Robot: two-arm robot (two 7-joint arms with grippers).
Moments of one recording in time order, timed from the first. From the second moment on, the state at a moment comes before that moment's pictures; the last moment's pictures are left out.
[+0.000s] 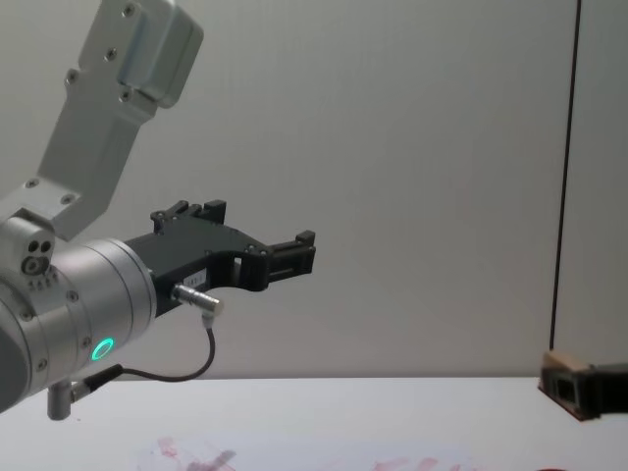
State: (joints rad) left arm -0.24 0.38 0.45 -1.63 -0.20 0.01 -0.01; right arm 0.05 0.26 -0.22 -1.71 0.29 0.46 0.07
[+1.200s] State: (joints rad) left arm -0.24 0.38 0.45 -1.63 -0.20 0.01 -0.01; right arm 0.09 0.24 -0.24 -1.56 0.18 0.44 0.10
